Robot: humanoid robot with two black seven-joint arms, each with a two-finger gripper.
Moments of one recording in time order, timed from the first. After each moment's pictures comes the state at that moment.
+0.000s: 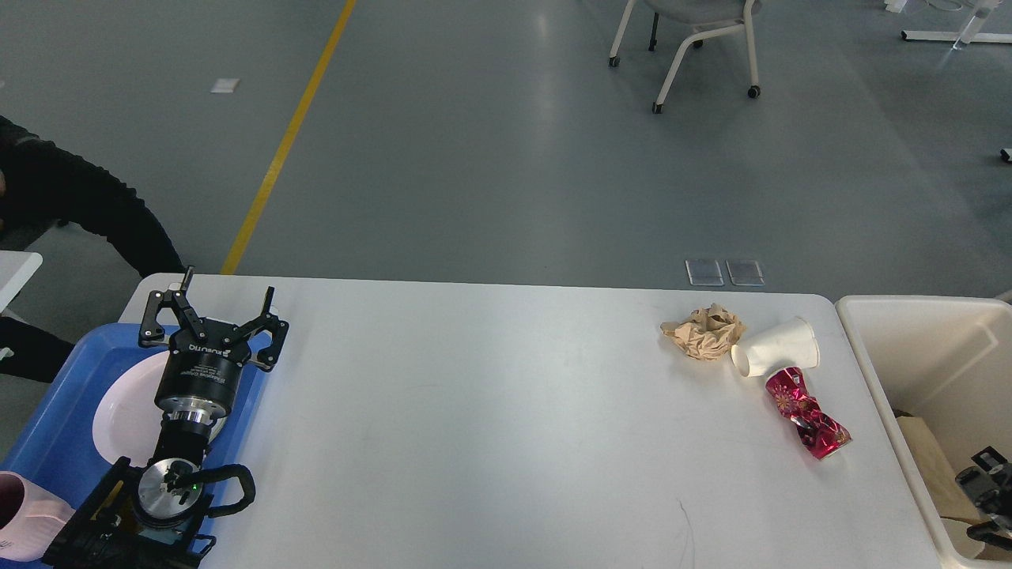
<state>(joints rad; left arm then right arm) -0.25 0.09 -1.45 -0.84 0.17 -0.53 -0.23 0.57 -0.40 -0.73 0.08 0.09 -0.06 -0.34</state>
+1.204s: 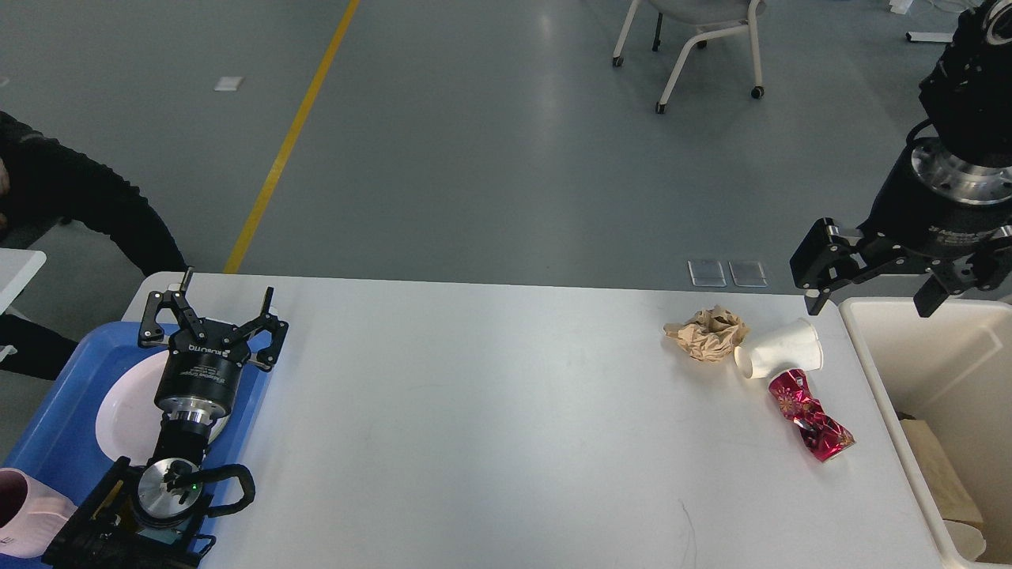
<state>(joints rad) -0.25 0.09 -1.45 -0.84 0.17 -0.53 -0.23 2.32 -0.52 -1.15 1.44 0.02 0.92 -0.56</state>
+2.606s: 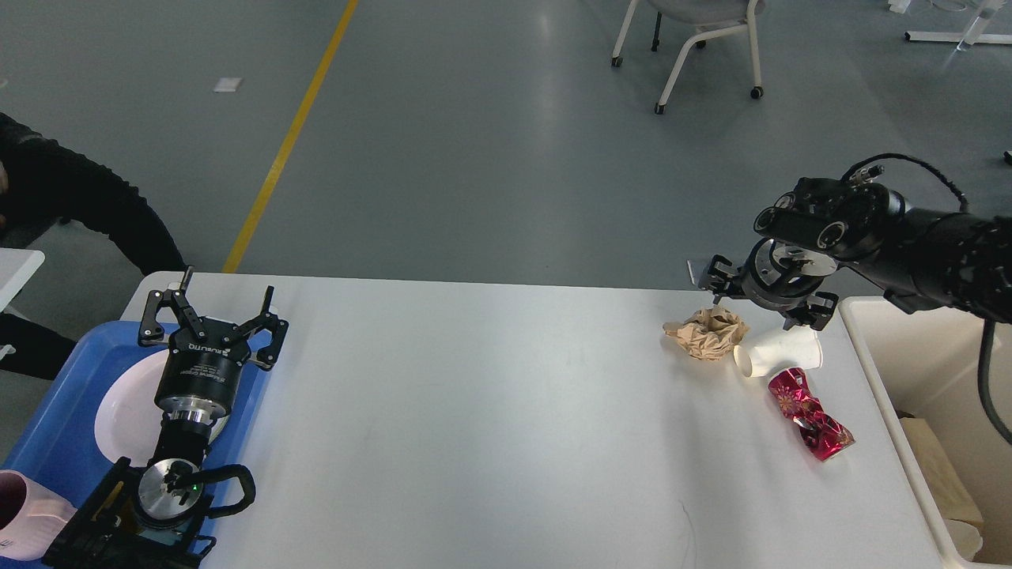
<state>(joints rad) -0.25 0.09 -1.45 -0.84 0.17 -0.53 -0.23 1.43 -0.18 -0.88 0.63 0.06 0.35 -0.55</state>
